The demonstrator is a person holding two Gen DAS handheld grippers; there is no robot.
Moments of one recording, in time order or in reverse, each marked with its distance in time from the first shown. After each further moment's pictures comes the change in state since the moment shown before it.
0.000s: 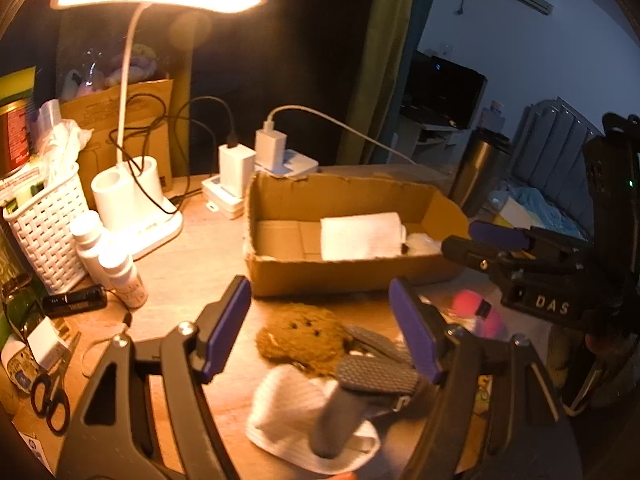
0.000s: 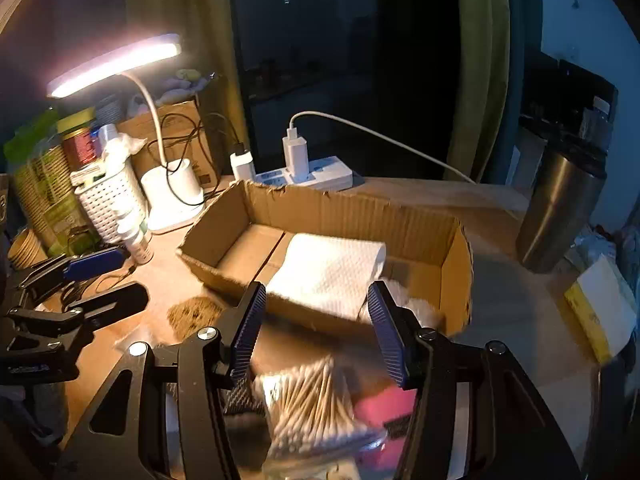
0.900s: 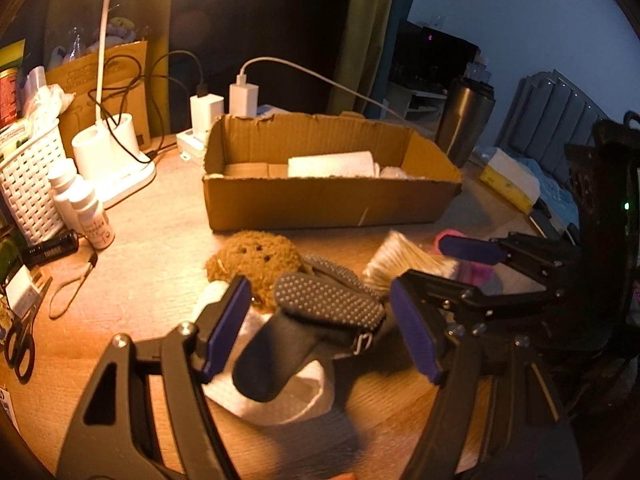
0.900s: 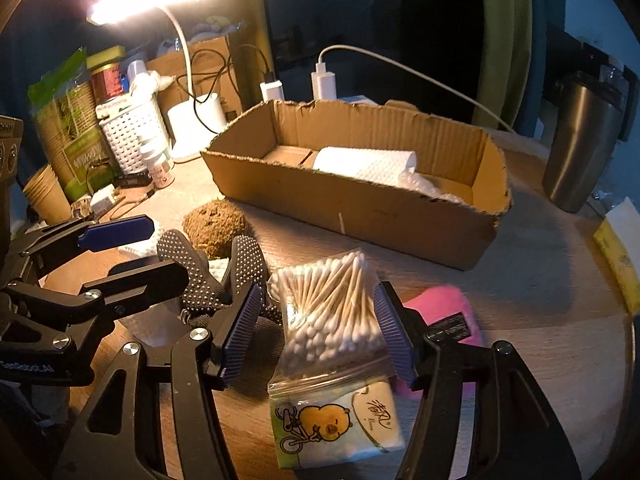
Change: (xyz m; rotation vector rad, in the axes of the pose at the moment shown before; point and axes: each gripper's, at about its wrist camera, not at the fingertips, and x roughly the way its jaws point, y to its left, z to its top) left arm 0.012 -0.035 -0.048 0.028 0.091 0.008; right arm 0.011 0.008 -0.069 -0.039 0.103 0.081
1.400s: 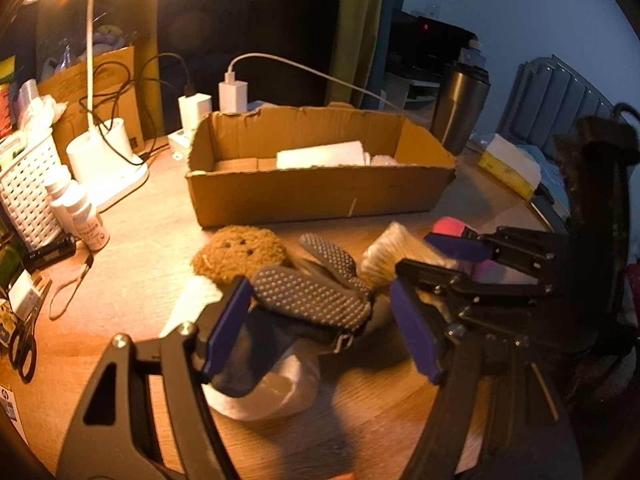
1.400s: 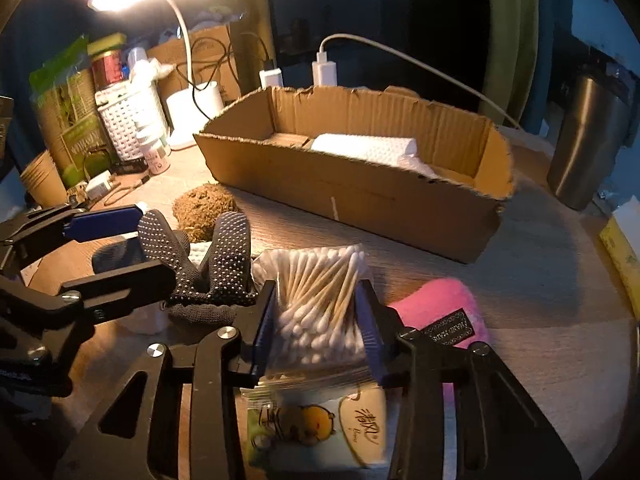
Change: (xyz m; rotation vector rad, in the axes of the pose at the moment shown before) left arm 0.005 -0.018 -0.001 0.048 0.023 0.019; right arm 0.005 -0.010 -0.010 -0.025 -0.003 0.002
